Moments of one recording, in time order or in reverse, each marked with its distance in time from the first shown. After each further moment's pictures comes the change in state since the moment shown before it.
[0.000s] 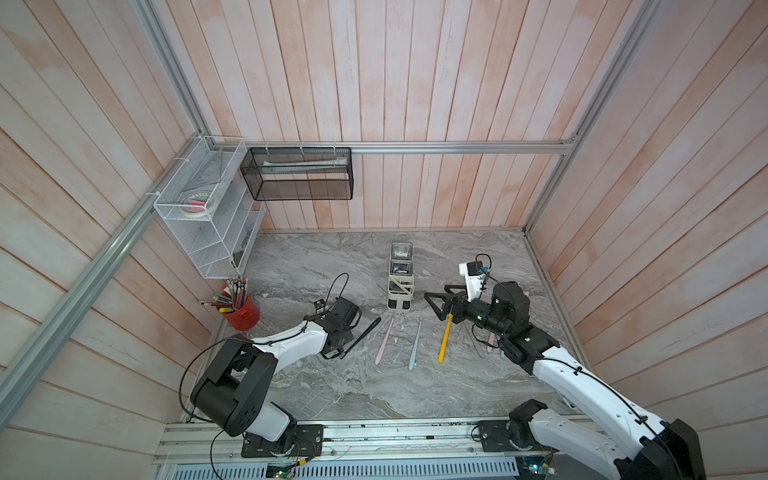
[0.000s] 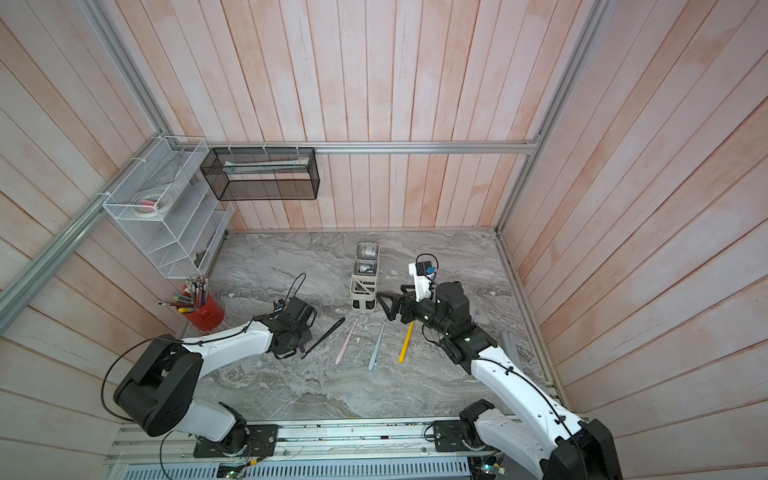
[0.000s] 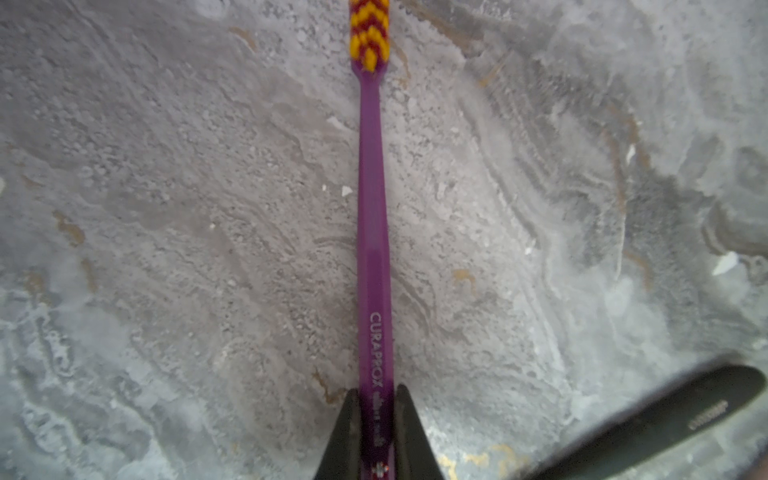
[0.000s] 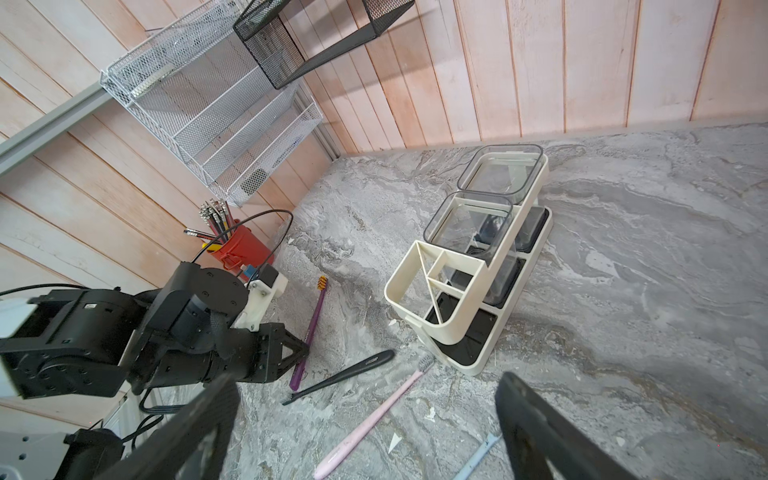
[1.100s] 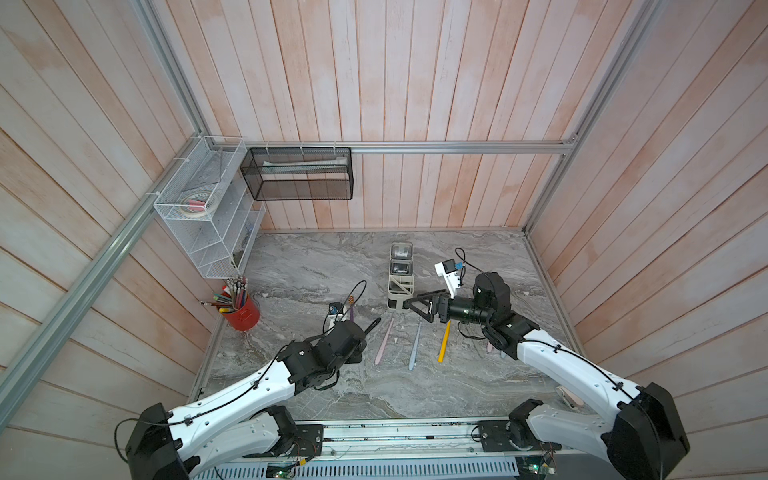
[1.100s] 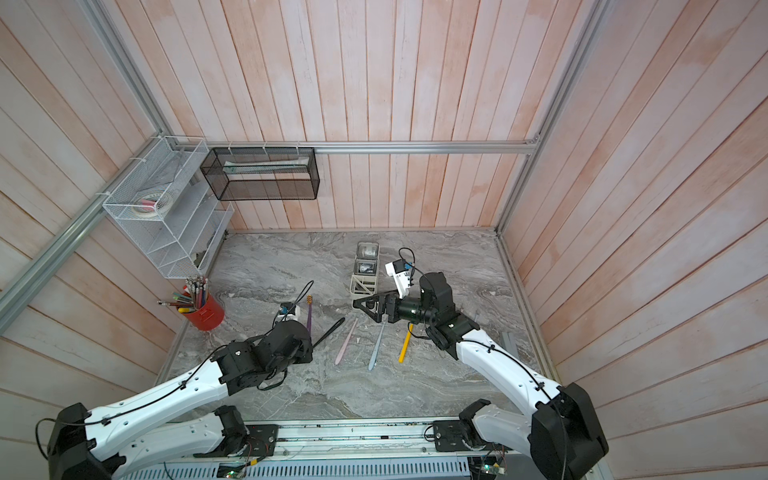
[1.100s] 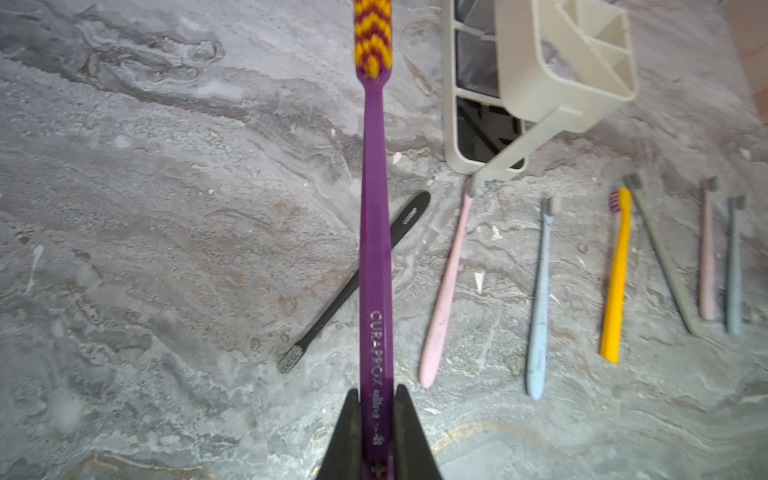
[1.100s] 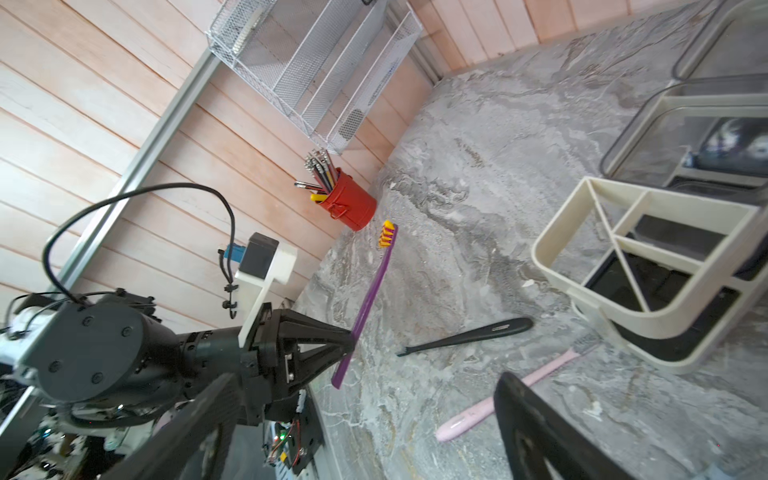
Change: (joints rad) left arm -0.378 -0.525 -0.023 -0.166 -0.100 0.120; right arm 0.047 0.177 0.082 0.091 -0.345 0.226
